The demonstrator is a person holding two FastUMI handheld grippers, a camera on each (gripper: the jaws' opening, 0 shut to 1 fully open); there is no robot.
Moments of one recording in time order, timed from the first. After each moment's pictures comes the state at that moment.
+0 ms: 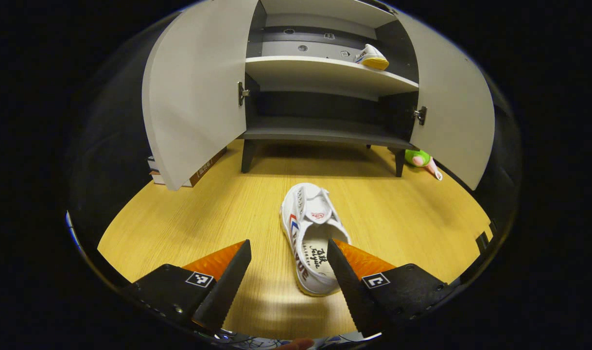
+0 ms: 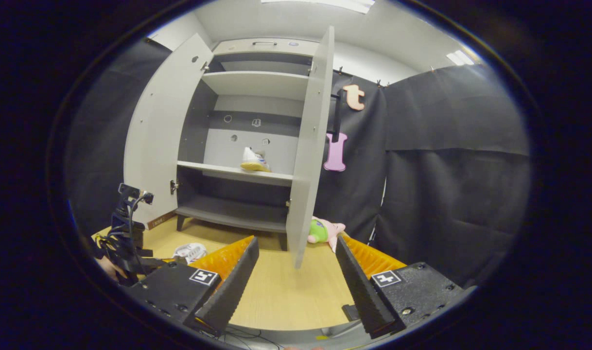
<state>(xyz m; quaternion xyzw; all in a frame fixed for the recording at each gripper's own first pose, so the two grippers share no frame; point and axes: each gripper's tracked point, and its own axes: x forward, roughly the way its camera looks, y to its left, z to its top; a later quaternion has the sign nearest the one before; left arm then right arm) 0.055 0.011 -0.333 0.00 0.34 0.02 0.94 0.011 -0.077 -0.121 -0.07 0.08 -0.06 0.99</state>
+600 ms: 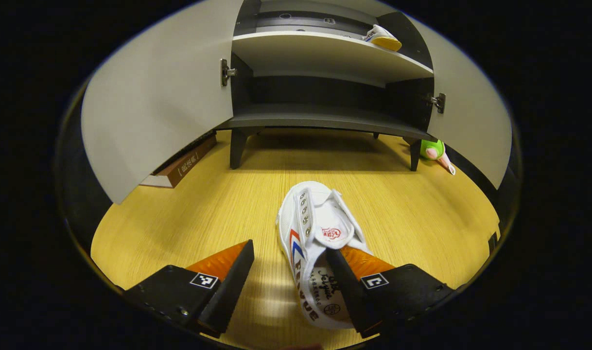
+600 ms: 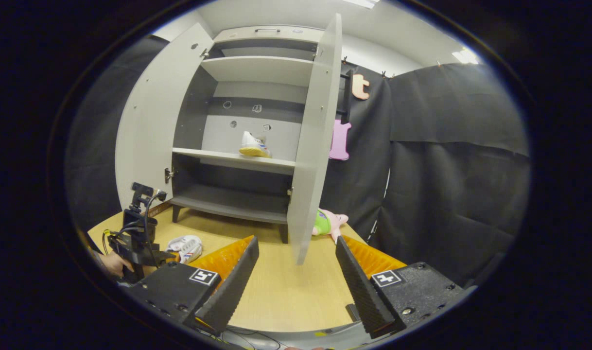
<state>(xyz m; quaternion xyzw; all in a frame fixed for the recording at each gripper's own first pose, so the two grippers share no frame) 0.112 0.008 -0.373 -0.01 0.36 0.00 0.93 0.055 -0.083 -0.139 -0.08 0.11 -0.07 0.99</state>
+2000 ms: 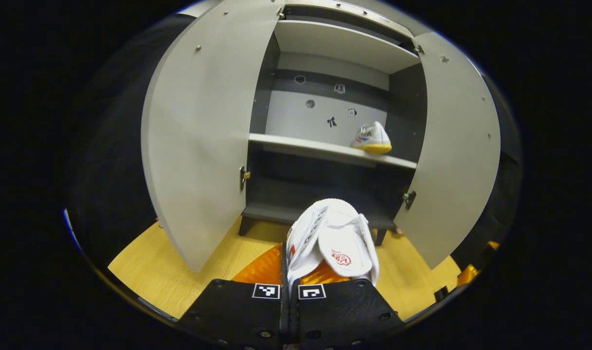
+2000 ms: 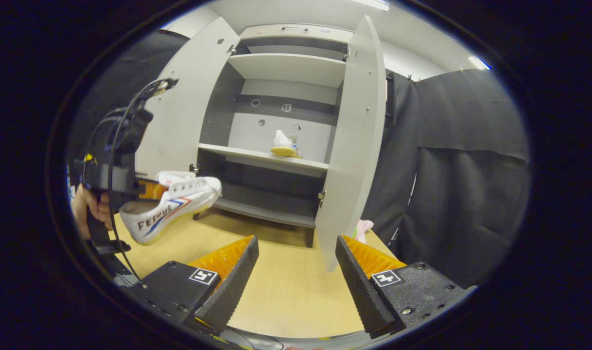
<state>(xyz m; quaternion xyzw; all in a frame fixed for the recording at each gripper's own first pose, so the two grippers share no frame) 0.133 -0.011 -0.133 -0.06 0.20 0.02 0.98 0.073 -0.022 -0.145 -0.10 0.11 0.01 0.99</state>
